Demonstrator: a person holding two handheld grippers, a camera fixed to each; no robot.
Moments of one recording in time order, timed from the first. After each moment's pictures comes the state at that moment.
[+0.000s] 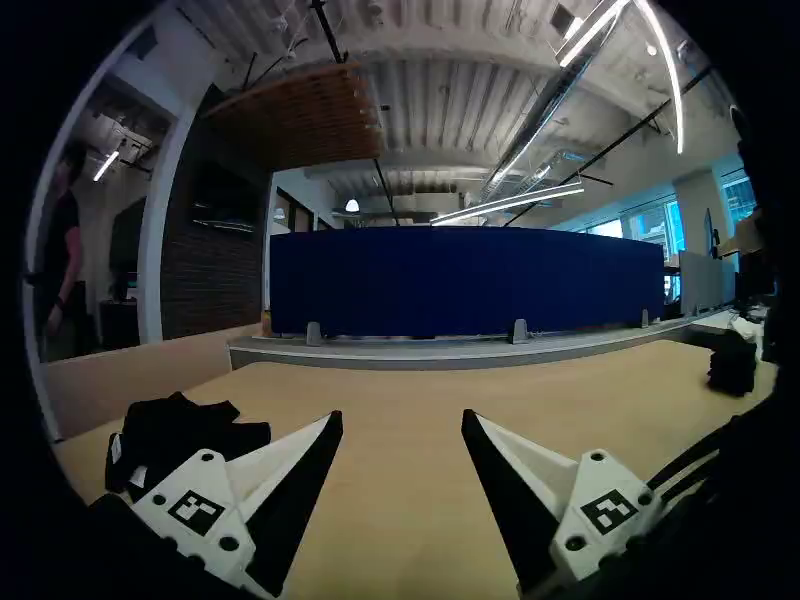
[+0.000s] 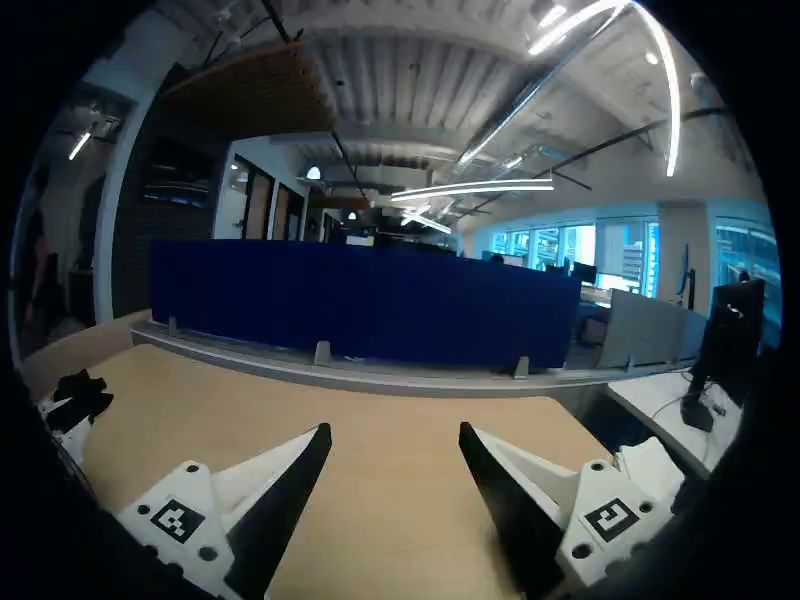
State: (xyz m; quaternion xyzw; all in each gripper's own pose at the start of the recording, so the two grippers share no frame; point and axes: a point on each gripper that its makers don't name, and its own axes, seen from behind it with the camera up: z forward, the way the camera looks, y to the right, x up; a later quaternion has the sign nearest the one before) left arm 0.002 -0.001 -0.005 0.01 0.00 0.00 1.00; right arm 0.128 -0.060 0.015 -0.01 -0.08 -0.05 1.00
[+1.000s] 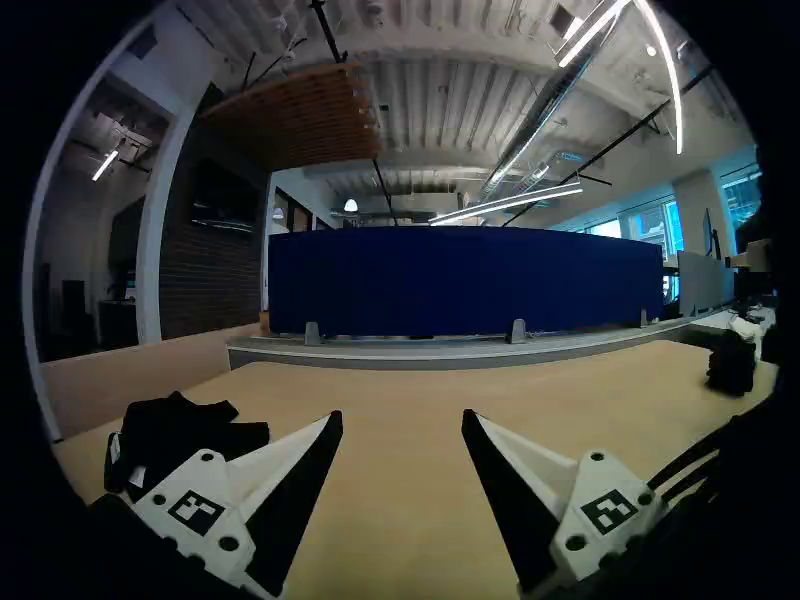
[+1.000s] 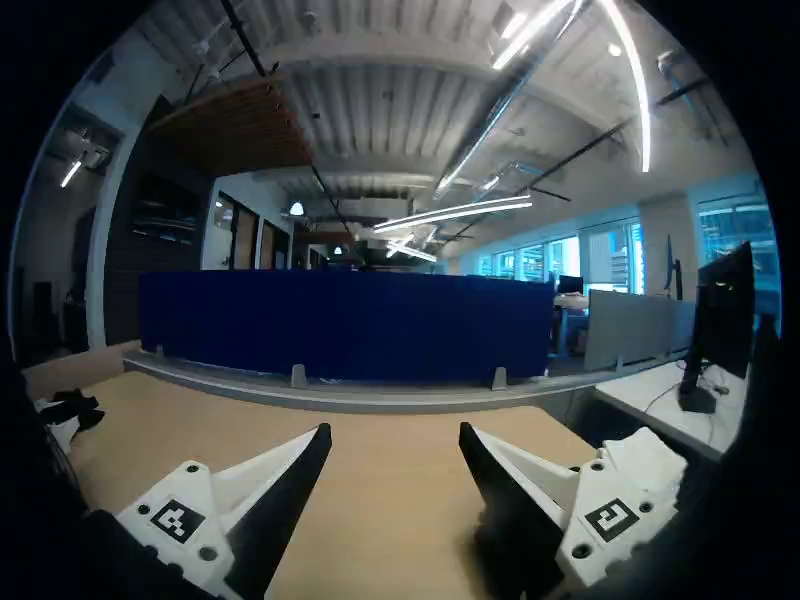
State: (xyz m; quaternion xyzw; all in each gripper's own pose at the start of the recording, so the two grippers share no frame) left arm 0.001 0.000 -0.001 0.01 0.00 0.00 1.00; right arm 0.118 0.003 0.002 -0.03 -0.02 -0.01 1.00
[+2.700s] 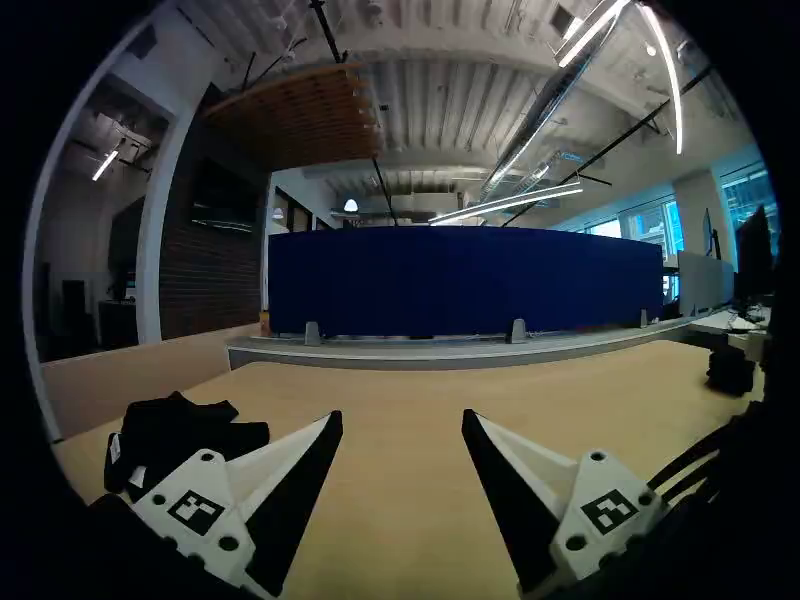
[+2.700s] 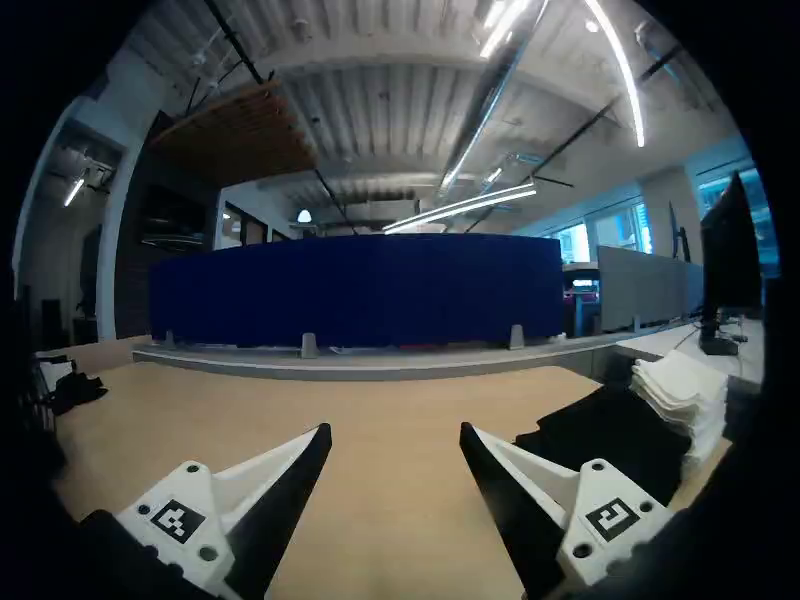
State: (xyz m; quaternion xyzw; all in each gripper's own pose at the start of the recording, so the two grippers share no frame) left arm 0.001 0.000 -0.002 0.01 0.00 0.00 1.00; right arm -0.002 0.002 0.007 0.00 -0.01 0.01 1.00
